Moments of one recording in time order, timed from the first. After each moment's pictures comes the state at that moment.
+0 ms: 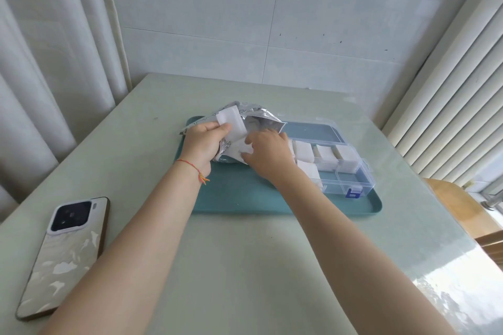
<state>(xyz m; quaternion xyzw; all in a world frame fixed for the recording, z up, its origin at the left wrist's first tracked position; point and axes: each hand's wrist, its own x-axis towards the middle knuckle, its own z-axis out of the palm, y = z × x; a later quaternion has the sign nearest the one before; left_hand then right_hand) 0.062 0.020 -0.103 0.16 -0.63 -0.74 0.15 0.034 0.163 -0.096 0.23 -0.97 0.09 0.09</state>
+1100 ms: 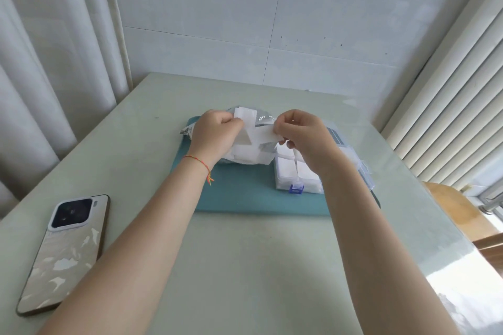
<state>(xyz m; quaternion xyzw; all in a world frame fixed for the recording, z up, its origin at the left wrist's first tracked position) 0.081 0.037 -0.069 0.08 -0.81 -0.55 0.21 0.048 0.218 -0.043 0.14 -0.77 0.62 -0.06</state>
